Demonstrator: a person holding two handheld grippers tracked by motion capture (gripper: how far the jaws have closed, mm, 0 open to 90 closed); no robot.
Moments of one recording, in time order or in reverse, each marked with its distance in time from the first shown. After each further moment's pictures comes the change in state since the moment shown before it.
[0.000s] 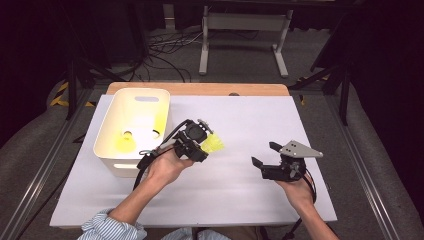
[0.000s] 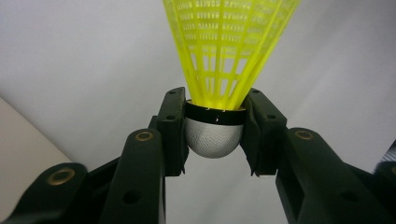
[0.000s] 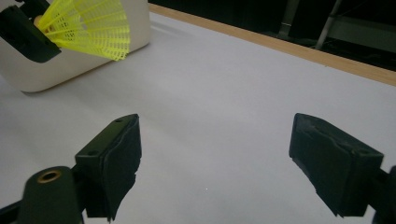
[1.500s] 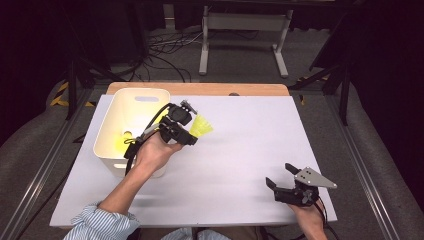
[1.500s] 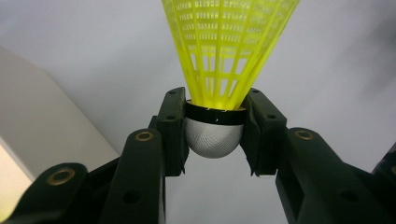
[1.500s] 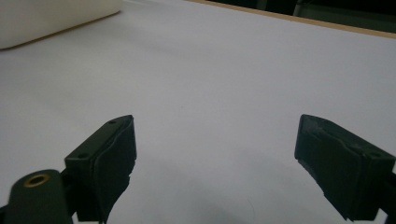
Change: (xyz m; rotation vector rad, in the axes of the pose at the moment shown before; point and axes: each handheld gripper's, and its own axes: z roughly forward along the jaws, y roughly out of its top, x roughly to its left) left arm 0.043 0.002 -0.034 -0.049 -0.012 -0.131; right arm 0.000 -0.074 -0.030 -0.005 -0.097 0.044
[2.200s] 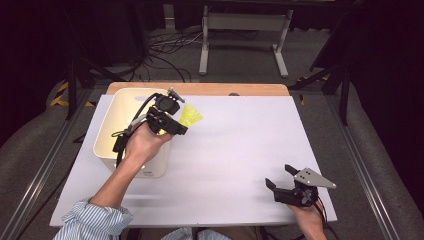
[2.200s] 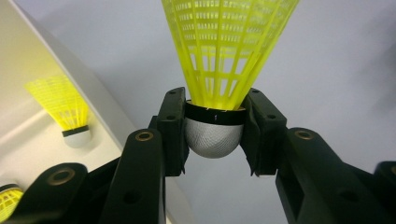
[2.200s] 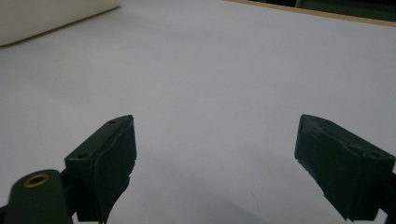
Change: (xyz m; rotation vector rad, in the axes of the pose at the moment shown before) left arm 0.024 0.000 -0.024 -0.038 0.041 -0.058; right arm 0.000 -0.003 0.001 0.015 0.003 0.023
